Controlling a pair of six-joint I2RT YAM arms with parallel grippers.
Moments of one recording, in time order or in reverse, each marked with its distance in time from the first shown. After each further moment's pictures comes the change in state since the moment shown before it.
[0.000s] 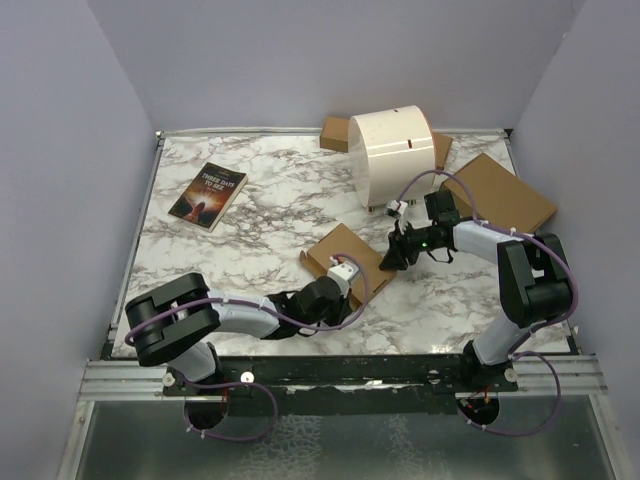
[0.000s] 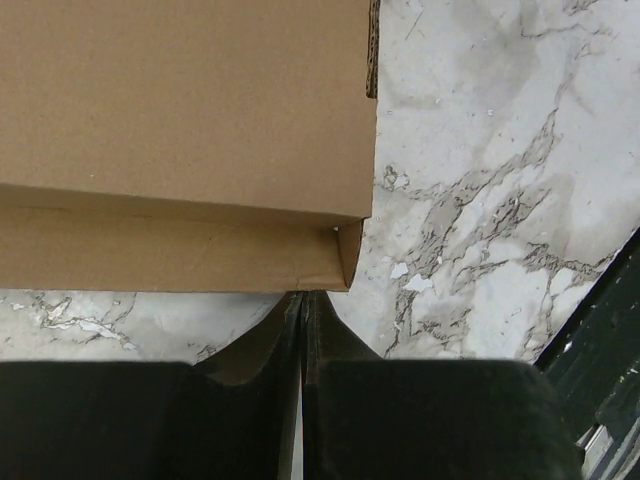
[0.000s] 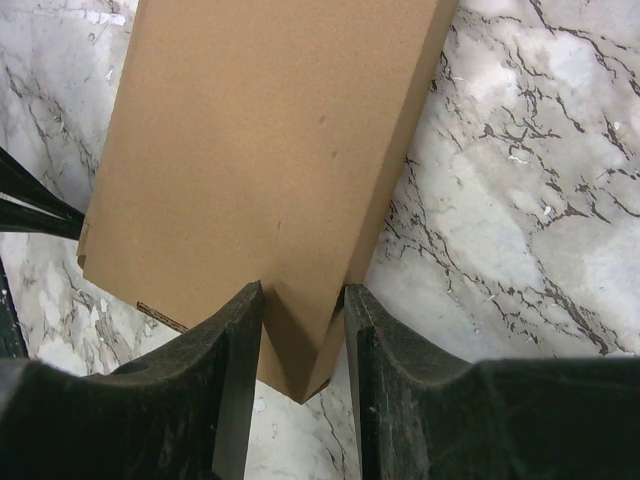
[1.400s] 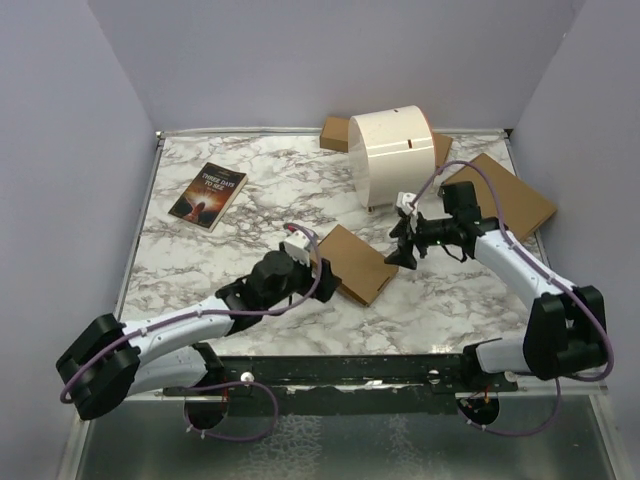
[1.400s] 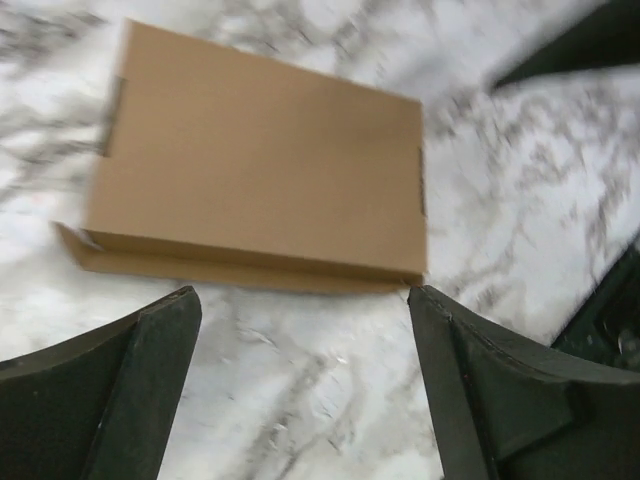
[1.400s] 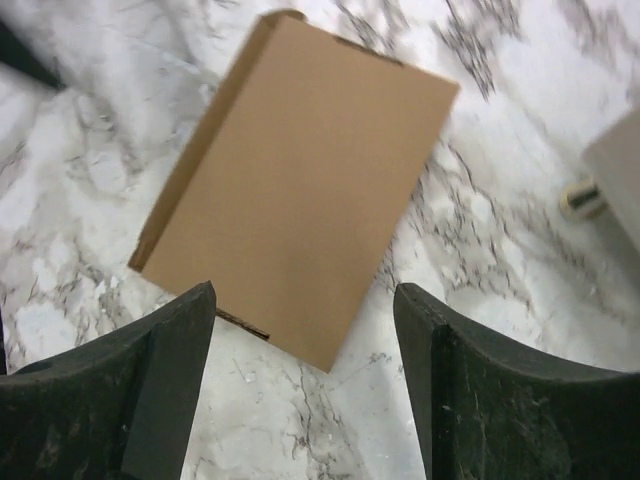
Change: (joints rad) left arm 0.183 -0.415 -0.065 -0.126 0.049 0.050; right arm 0.005 -0.280 0.021 -0.098 0.024 -0.172
